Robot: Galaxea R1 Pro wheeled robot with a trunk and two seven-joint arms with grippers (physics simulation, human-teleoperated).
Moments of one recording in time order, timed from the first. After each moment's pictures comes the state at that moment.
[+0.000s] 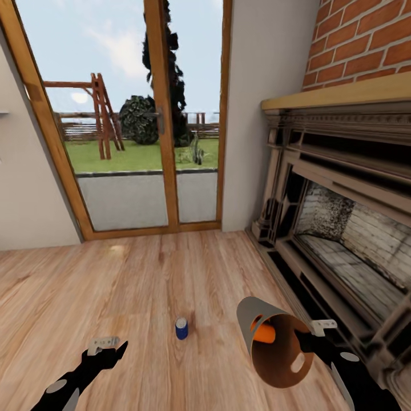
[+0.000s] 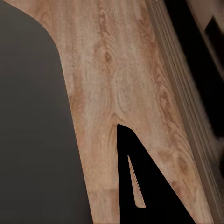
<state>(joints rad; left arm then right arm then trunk) -0.35 0.19 0.08 -0.59 0.15 -0.10 -0.30 -0.42 -0.17 -0.26 -0.69 0.17 0.09 0.29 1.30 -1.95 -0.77</state>
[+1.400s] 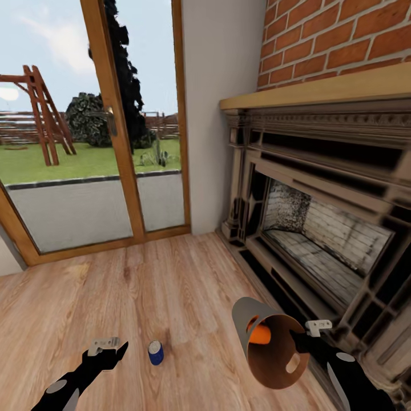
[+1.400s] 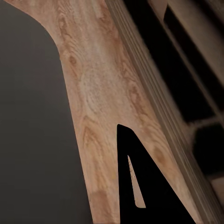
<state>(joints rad) -0.35 0.19 0.08 -0.59 0.15 -0.10 -0.31 -0.42 -0.15 -0.25 -0.69 0.17 0.09 0.31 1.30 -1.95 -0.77</state>
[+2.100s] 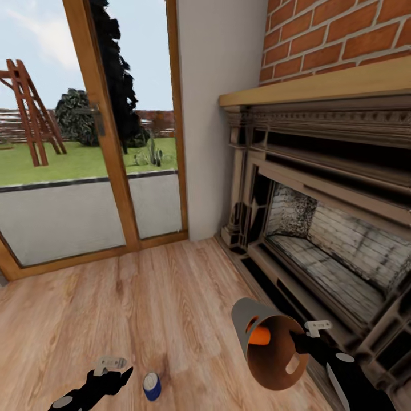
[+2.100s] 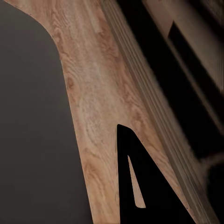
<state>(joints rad) -0.35 0.19 -0.05 -0.45 0.15 -0.10 -0.30 -0.42 -0.15 -0.25 -0.69 0.17 0.09 0.31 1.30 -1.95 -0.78</state>
